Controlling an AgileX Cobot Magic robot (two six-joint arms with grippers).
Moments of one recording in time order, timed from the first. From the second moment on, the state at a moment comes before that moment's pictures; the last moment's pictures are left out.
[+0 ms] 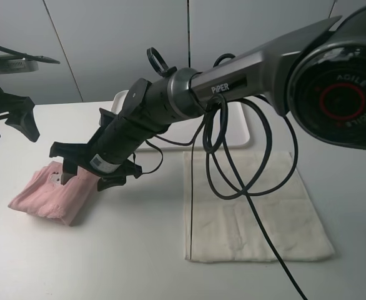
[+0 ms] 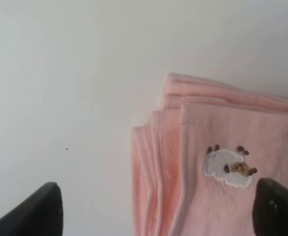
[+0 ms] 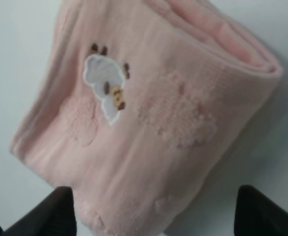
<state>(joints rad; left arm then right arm) 0.06 1.74 -1.21 -0.09 0.98 0.13 0.88 2.36 -1.65 0.94 0.57 -0.02</state>
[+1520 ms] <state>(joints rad) 0.06 1.74 -1.21 -0.11 0.99 0.14 0.97 2.42 -1.66 0.93 0.36 0.18</state>
